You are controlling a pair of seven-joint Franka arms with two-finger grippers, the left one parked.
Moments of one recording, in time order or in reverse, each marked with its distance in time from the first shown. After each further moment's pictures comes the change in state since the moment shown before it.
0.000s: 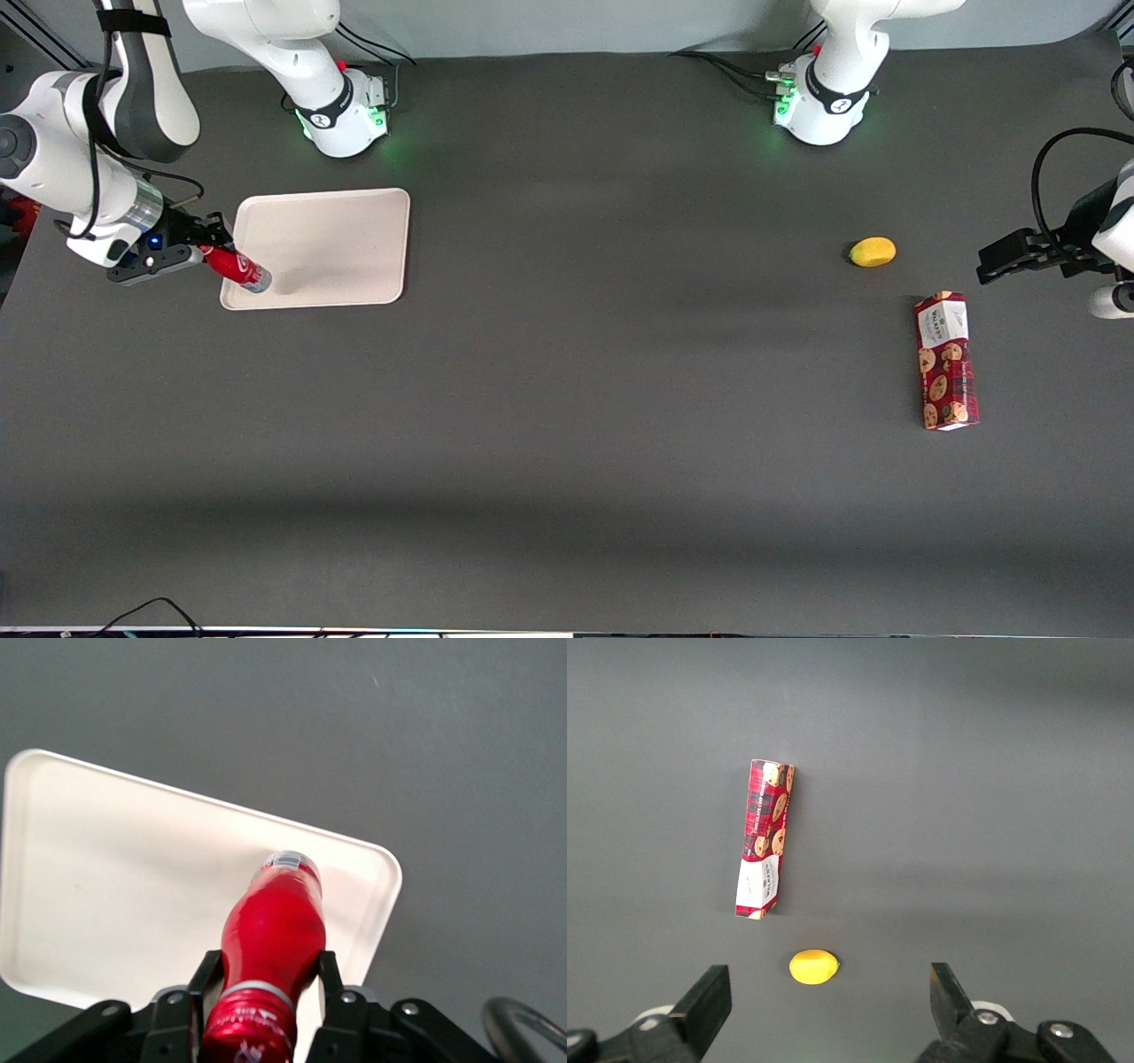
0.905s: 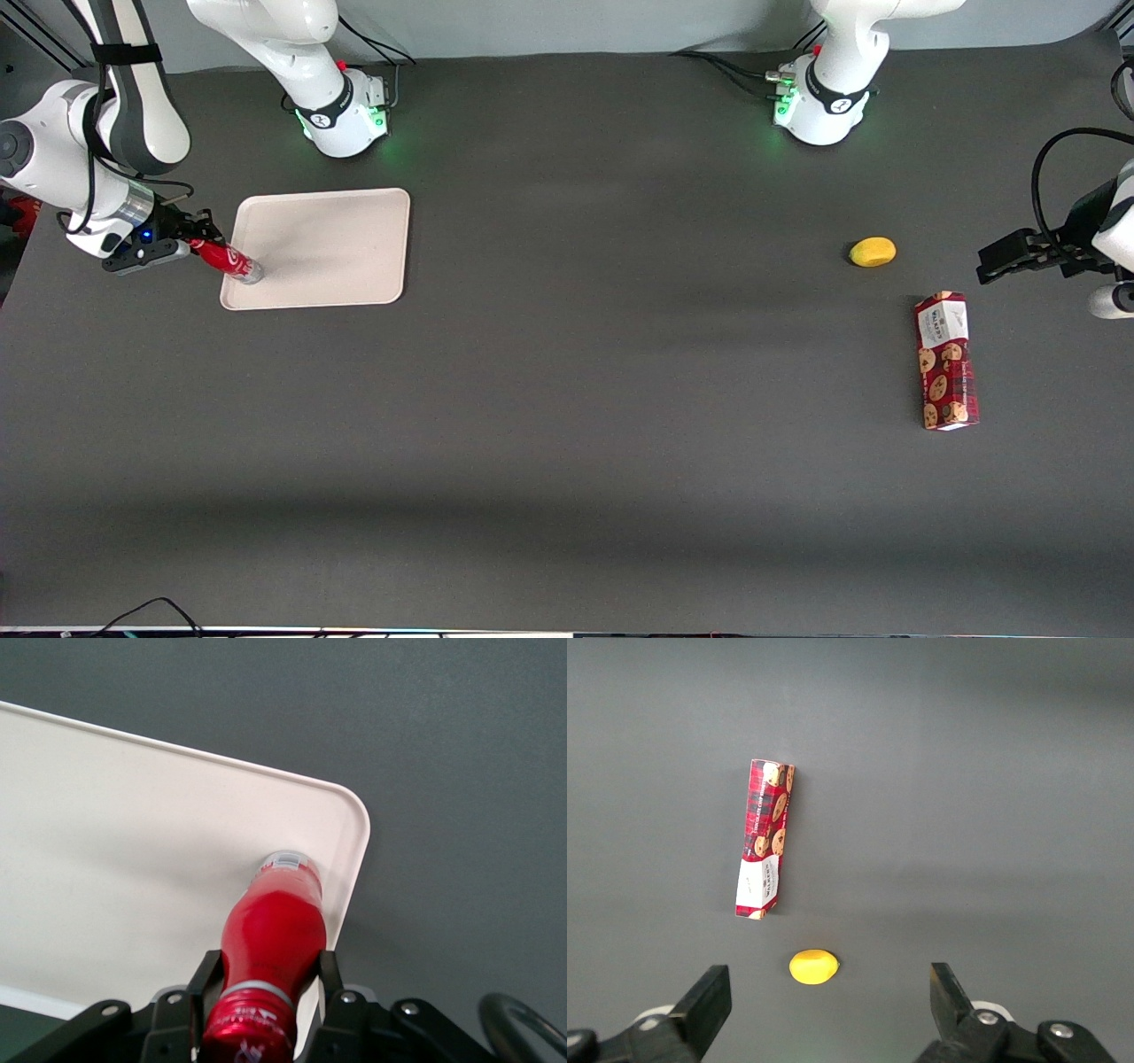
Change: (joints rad) arm -0.146 0.061 0.002 -0.091 0.000 0.142 -0.105
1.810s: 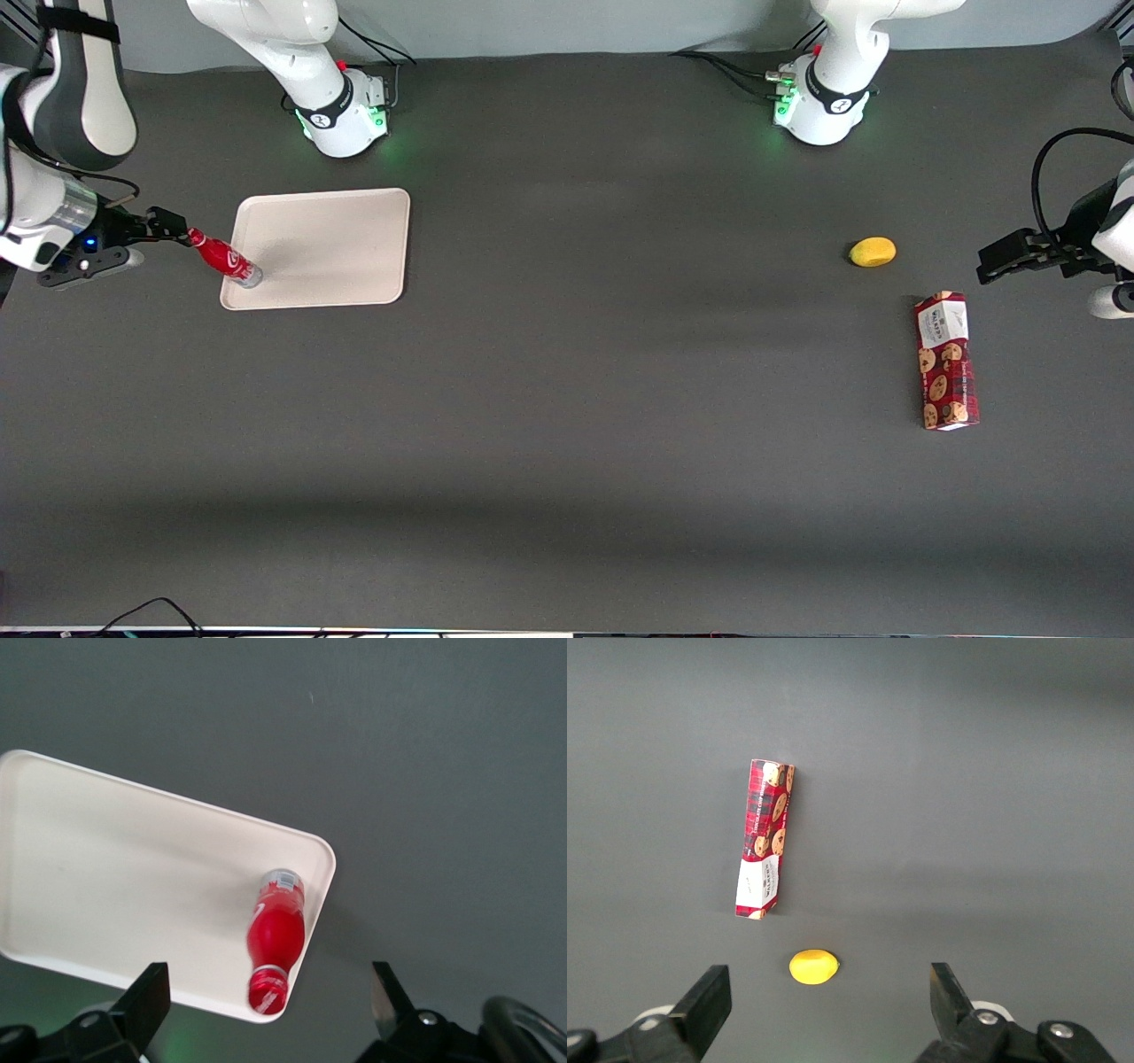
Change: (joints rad) arm -0.003 -0.002 0.162 0.396 0.001 -0.412 0.067
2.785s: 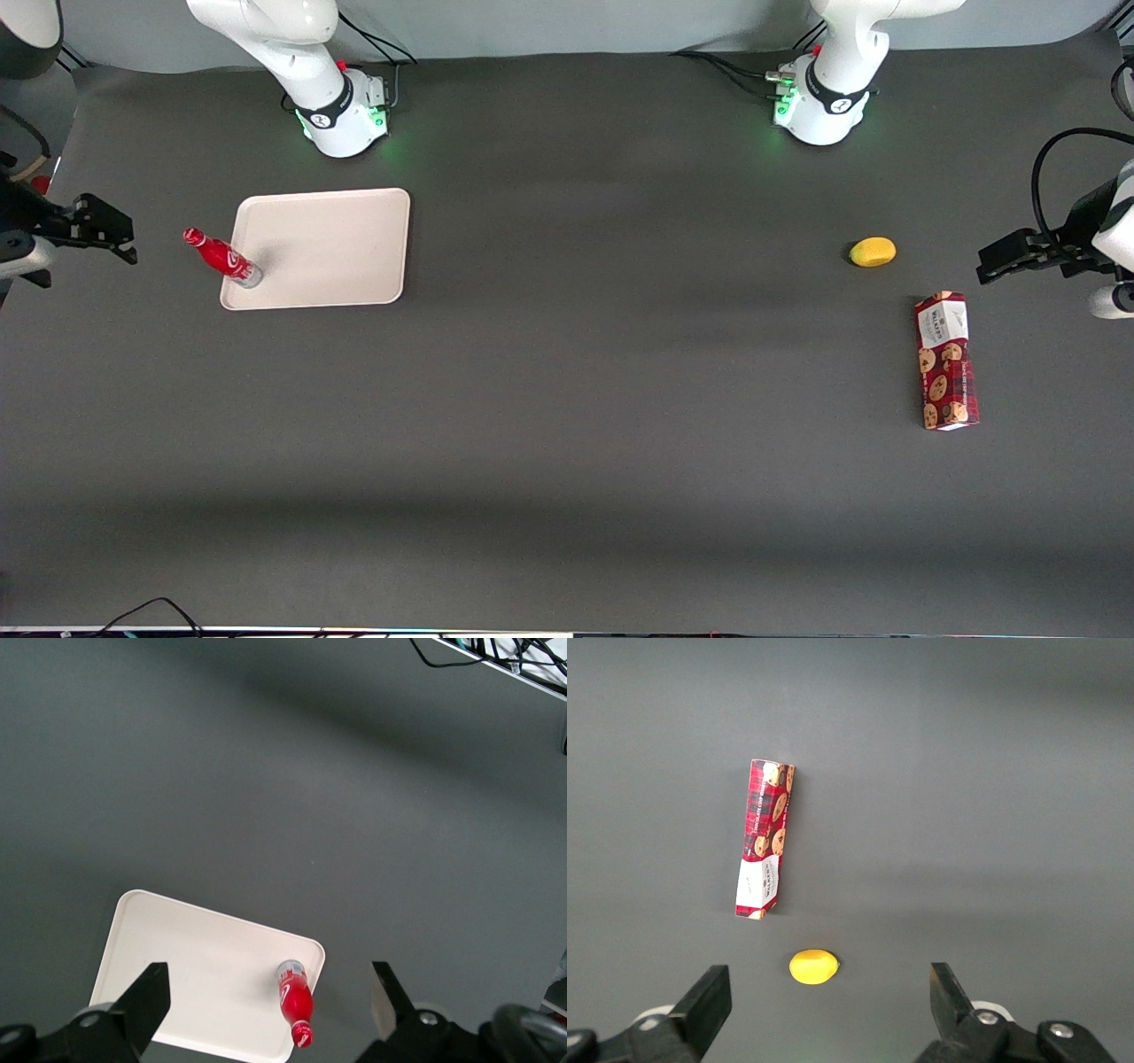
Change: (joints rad) arm 0.006 0.180 0.233 0.646 0.013 -0.290 0.181
